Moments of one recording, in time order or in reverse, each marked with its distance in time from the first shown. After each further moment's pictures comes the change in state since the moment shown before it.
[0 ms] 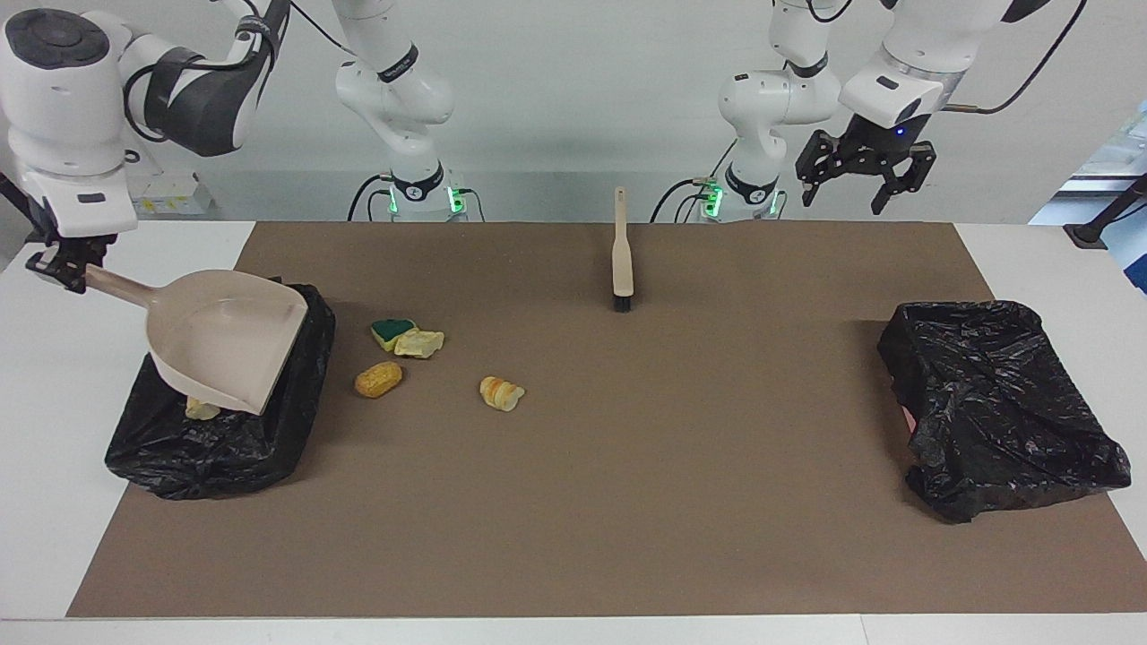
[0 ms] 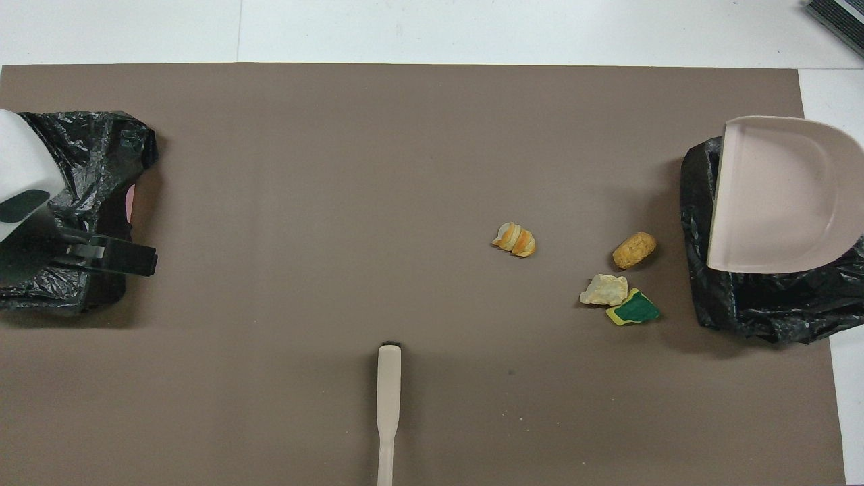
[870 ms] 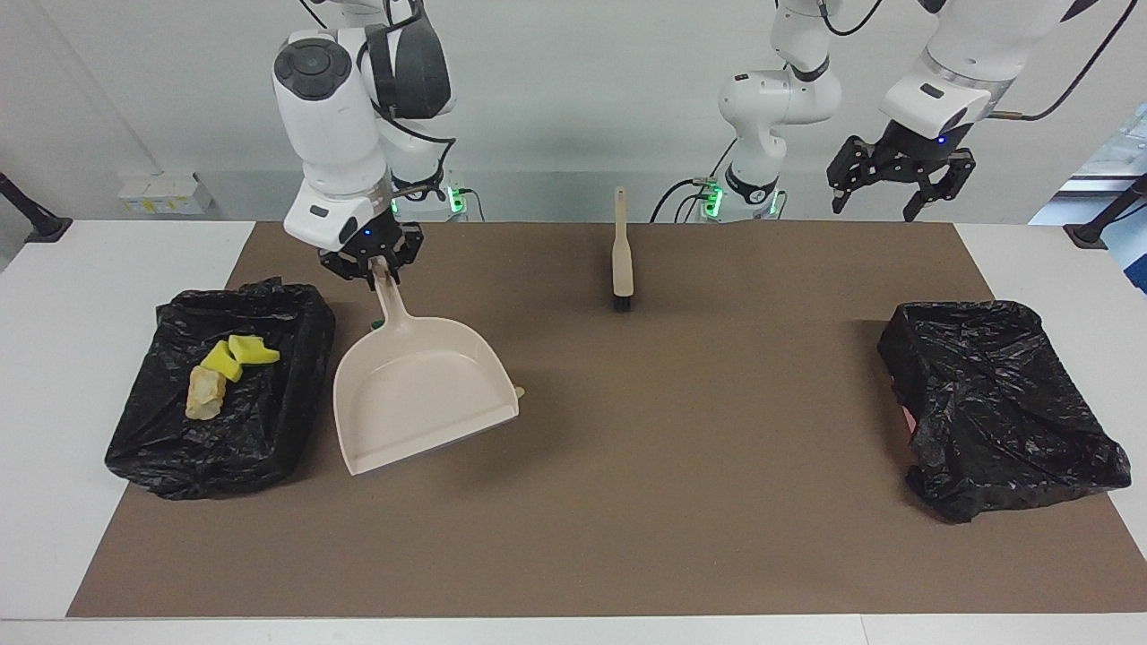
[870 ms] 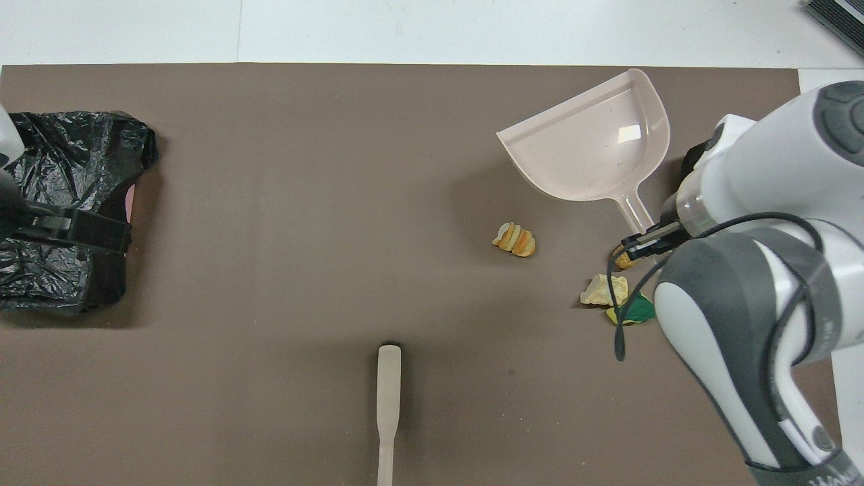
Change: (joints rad) left arm -0.044 0.014 0.088 0.028 0.001 -0.003 0.042; right arm 0.371 0.001 0.009 -0.108 0.305 0.069 1.149
